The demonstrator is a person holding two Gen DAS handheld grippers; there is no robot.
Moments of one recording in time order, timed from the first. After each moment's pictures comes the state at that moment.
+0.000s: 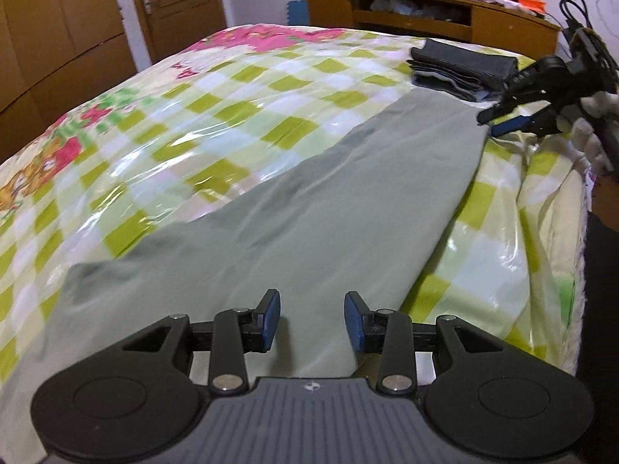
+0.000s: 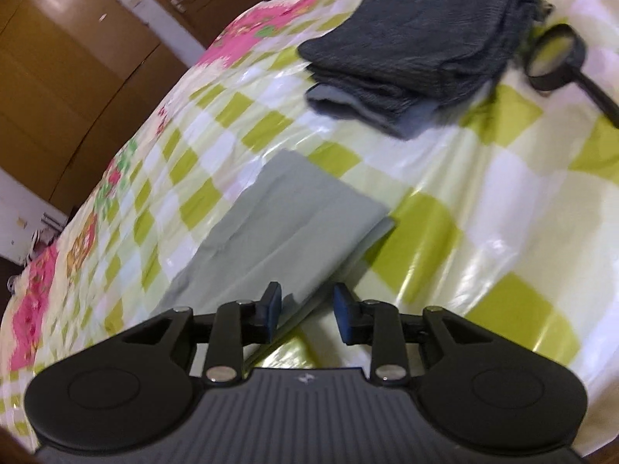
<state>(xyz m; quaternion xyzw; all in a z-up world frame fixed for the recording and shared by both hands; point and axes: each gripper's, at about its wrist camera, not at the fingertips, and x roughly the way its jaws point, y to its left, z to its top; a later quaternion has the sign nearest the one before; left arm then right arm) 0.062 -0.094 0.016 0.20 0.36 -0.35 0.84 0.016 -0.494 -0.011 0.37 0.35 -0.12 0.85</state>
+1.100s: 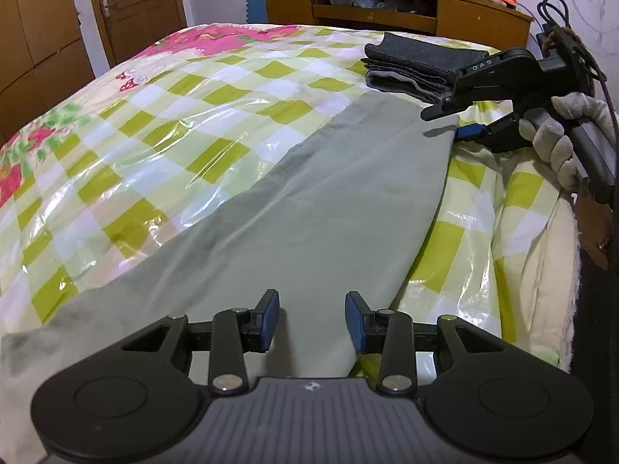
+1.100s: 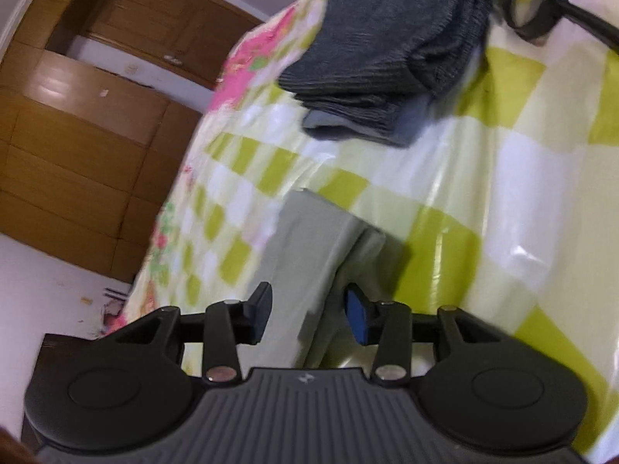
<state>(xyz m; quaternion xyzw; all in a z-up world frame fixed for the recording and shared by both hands) 0.078 -0.164 0.010 0.21 0.37 -0.39 0.82 0.020 -0.527 -0.033 0.51 0.29 -0.09 0.81</state>
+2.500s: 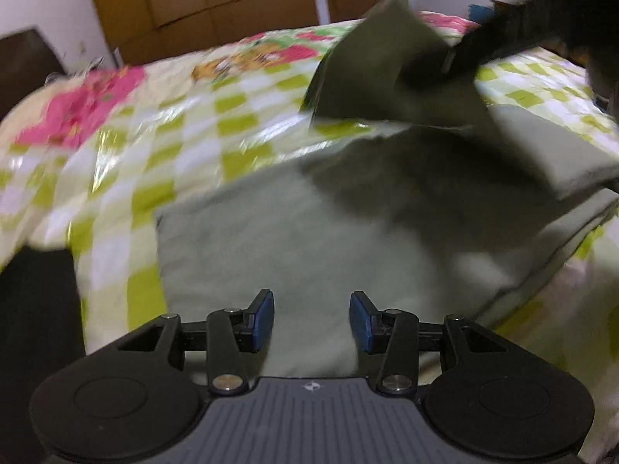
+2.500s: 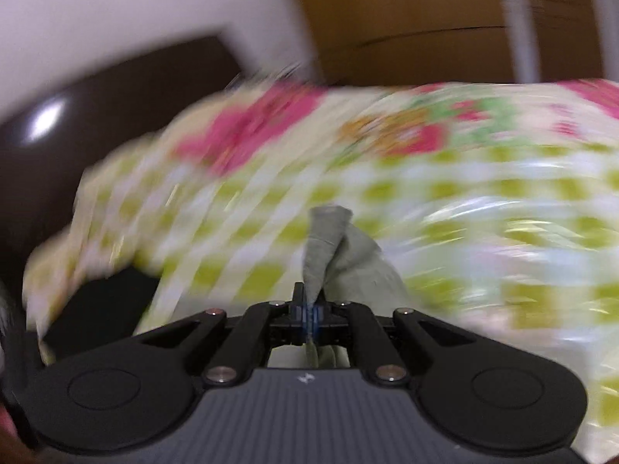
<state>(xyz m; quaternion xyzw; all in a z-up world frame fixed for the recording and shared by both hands) 0.030 0.134 -0.007 0.11 0.39 -0.10 0.91 0.114 -0.081 0.064 0.03 0.32 0.29 0.90</state>
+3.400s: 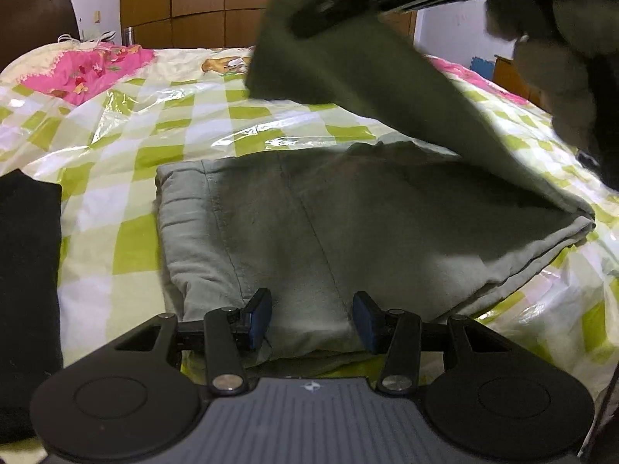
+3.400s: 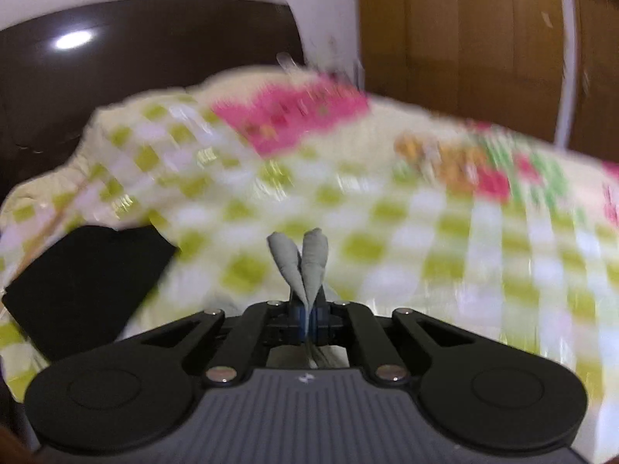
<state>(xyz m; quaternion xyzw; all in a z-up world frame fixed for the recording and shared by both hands) 0.009 0.170 -0.024 0.01 0.36 -0.13 0.92 0.102 0.038 0.073 -0.09 0.26 0.30 0.91</state>
